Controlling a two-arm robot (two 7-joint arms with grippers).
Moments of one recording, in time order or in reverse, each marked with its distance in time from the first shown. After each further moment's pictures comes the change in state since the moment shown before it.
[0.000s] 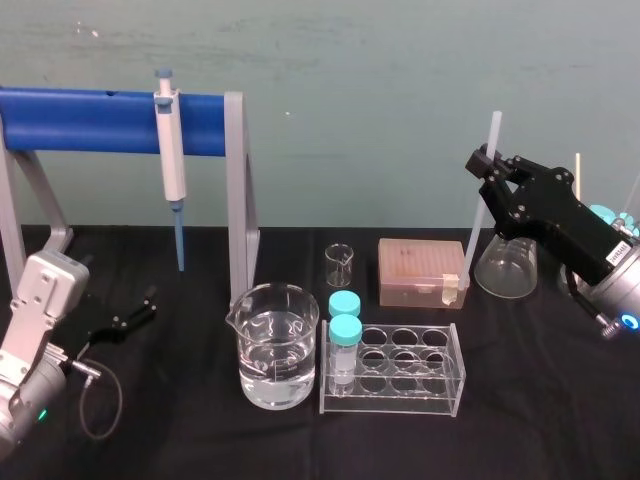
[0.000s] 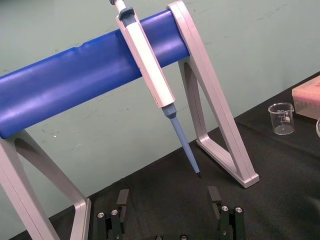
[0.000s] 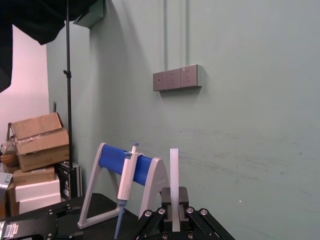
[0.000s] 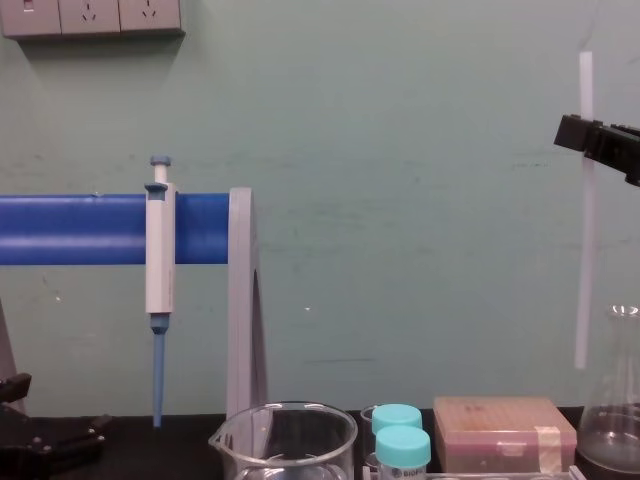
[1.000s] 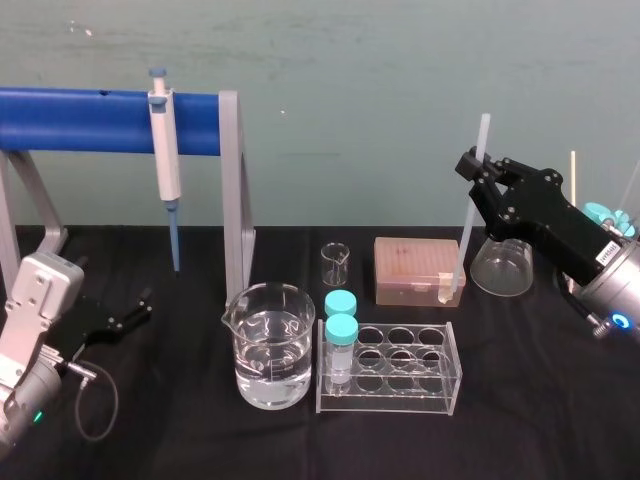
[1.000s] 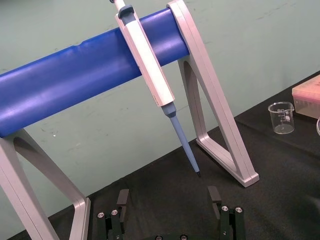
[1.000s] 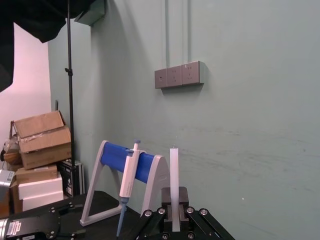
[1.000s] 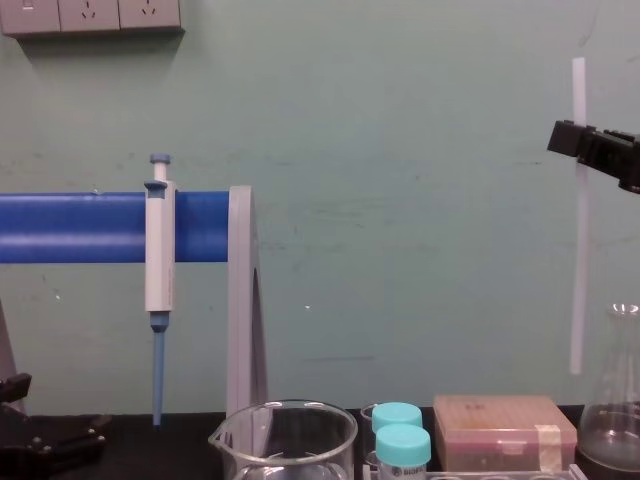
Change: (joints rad) left arm 0.000 0.000 0.000 0.000 0.000 0.000 0.000; right arm 0.006 -0.001 -0.010 0.007 0.000 0.004 0.004
